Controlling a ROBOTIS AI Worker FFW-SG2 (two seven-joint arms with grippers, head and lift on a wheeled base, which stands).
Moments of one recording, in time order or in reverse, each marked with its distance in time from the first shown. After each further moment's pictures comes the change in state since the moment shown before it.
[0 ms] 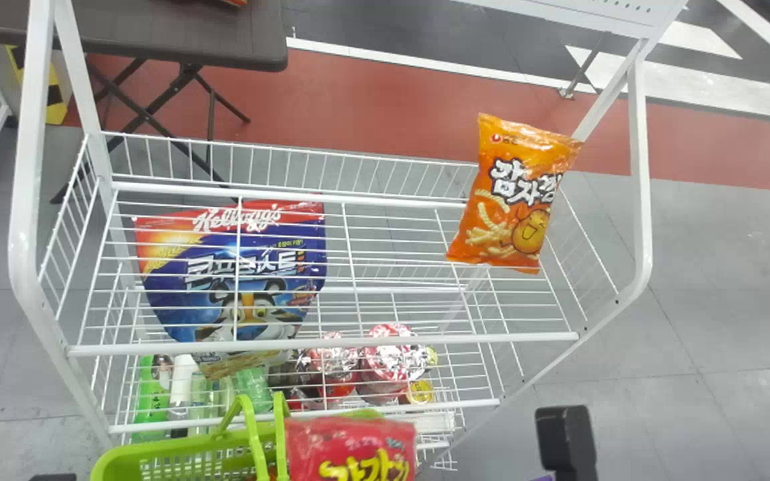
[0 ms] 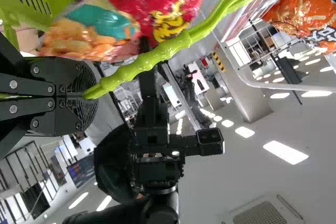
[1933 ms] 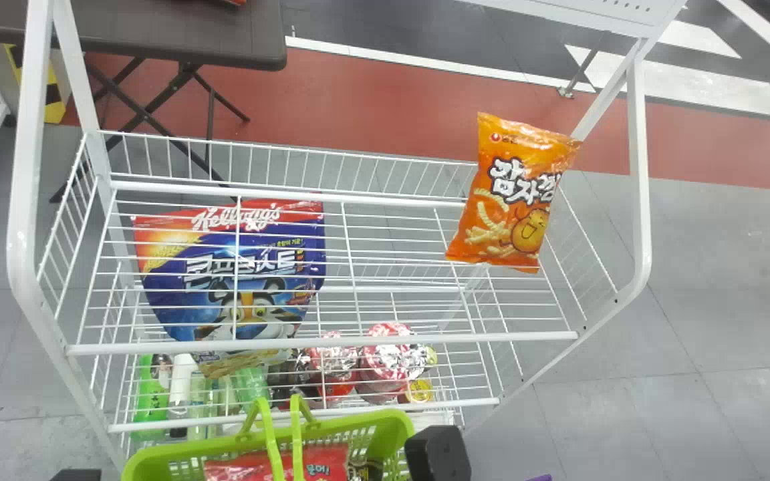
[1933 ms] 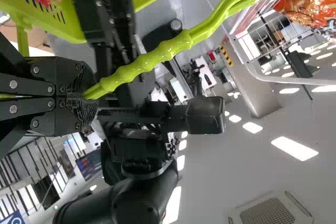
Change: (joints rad) left arm -0.009 0.005 -0.039 -0.001 -0.010 0.019 0.002; right arm -0.052 -0.126 0.340 0.214 0.136 -0.318 -0.224
